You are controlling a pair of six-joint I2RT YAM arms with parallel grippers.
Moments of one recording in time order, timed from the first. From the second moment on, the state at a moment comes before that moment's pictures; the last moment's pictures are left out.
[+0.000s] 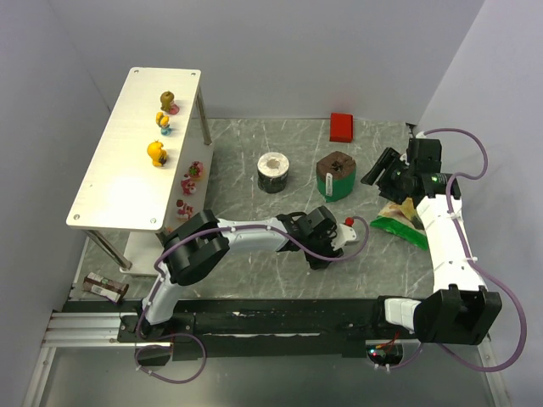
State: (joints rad) left arm -1.11 2.09 1.47 -0.26 0.26 0.15; right arm -0.08 1.22 1.23 -0.82 -0.16 0.54
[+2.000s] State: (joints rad) left arm -0.76 1.32 1.98 -1.34 -0.61 -0.66; right arm 0.15 1.30 1.31 -0.81 -0.20 0.54
